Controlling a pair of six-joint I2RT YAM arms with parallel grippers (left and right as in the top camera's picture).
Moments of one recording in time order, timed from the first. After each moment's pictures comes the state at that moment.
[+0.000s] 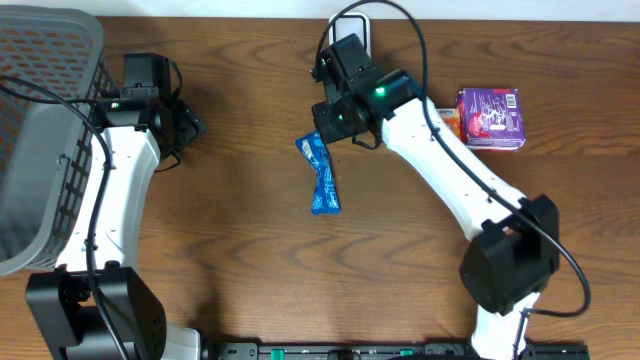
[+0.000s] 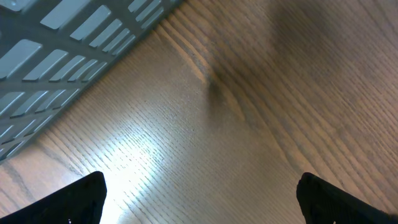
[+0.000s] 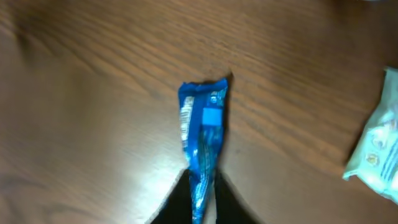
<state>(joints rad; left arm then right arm) 0.06 1.63 1.37 -0.95 -0.22 -0.66 0.57 2.01 1.80 -0.90 -0.10 0.23</state>
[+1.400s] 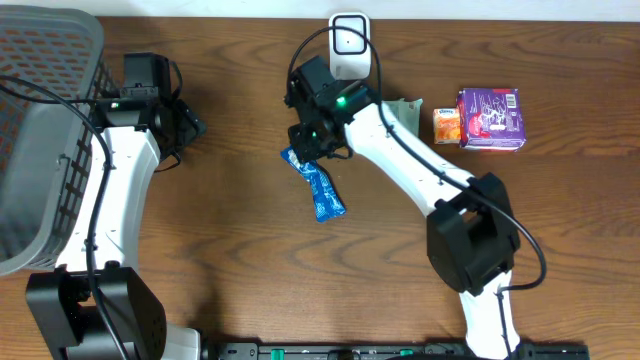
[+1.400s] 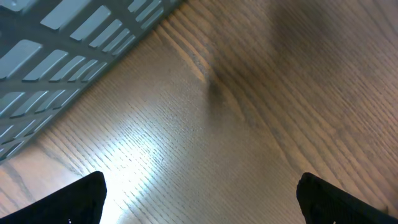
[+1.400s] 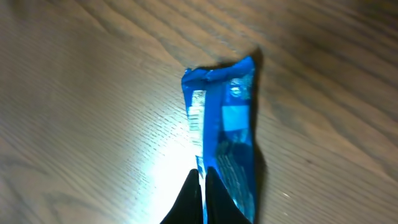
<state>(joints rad) 0.06 1.63 1.37 -0.95 -0.22 -0.66 0.64 2.17 1.85 -0.90 -0.19 0.23</state>
